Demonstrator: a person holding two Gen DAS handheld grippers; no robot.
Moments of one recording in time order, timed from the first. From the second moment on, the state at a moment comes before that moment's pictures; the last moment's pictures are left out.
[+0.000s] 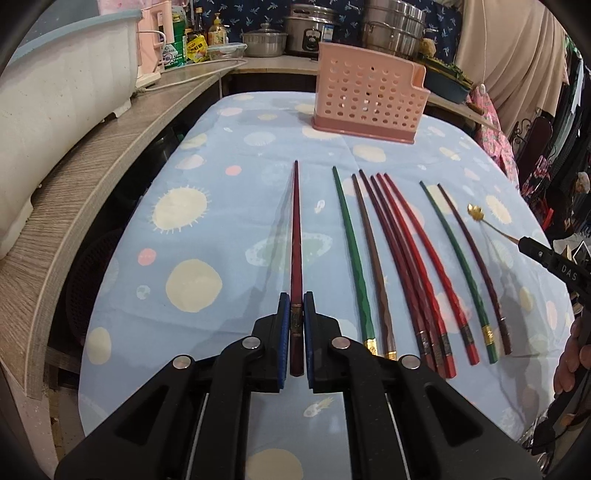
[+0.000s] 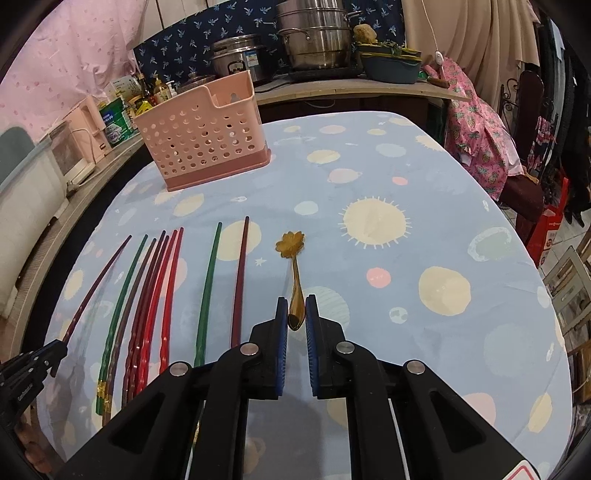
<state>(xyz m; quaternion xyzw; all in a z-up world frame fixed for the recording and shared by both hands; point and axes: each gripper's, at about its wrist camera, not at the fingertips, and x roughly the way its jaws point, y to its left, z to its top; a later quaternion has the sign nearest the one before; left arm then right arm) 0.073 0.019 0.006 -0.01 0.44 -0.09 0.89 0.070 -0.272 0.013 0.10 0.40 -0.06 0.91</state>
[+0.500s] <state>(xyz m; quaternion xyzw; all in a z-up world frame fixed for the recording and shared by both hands) 0.100 0.028 0.083 -0.02 0.38 -0.09 0.92 0.080 -0.277 0.071 0.10 0.37 -0.05 0.92</state>
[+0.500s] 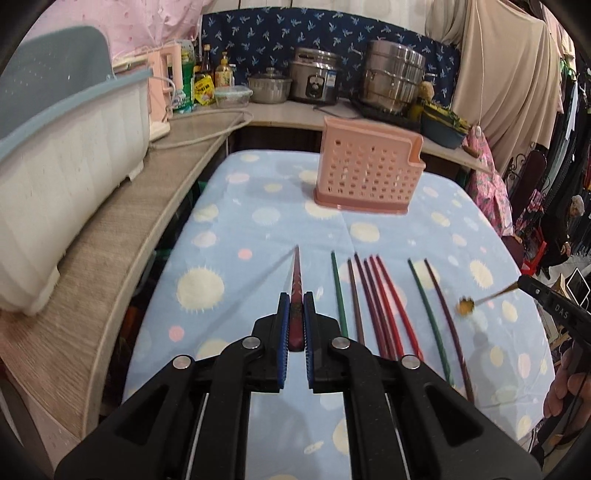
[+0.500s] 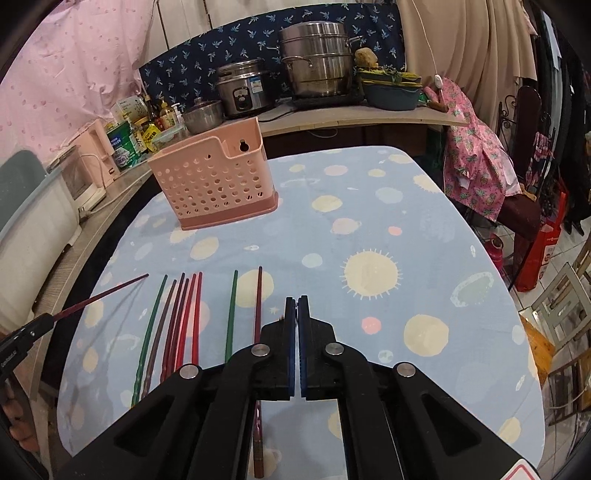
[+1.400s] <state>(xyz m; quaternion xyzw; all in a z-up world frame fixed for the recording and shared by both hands) 0.272 -0.014 0.282 -0.08 0.18 -0.11 0.98 0.262 -0.288 0.189 0.12 0.27 -0.01 0.96</state>
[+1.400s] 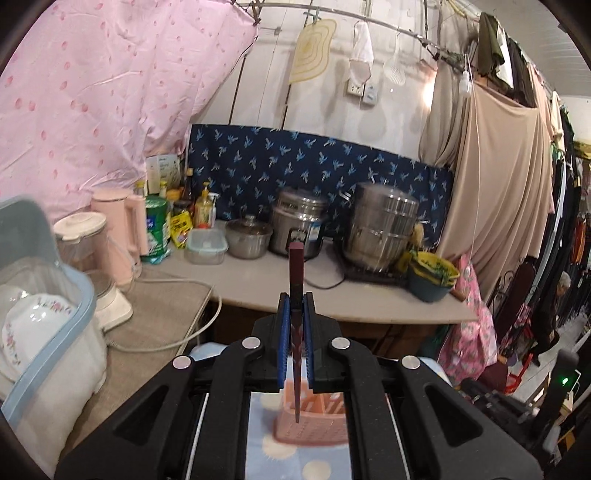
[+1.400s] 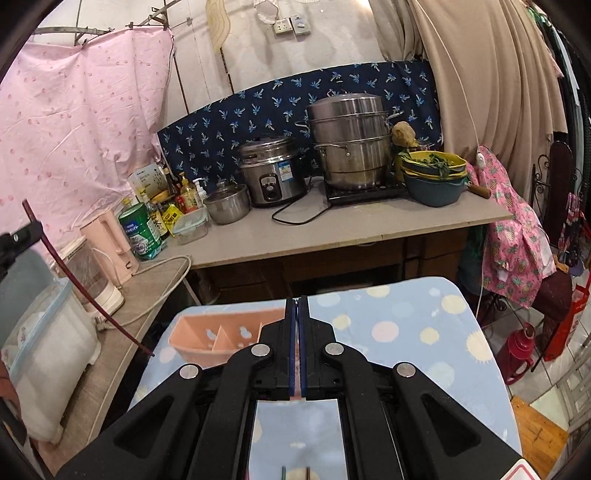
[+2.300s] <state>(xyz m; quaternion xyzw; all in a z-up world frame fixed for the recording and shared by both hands) 0.336 -0.032 0.204 -0.08 0.25 -0.10 0.96 0.314 -0.283 0.133 0.13 0.32 0.00 0.94</state>
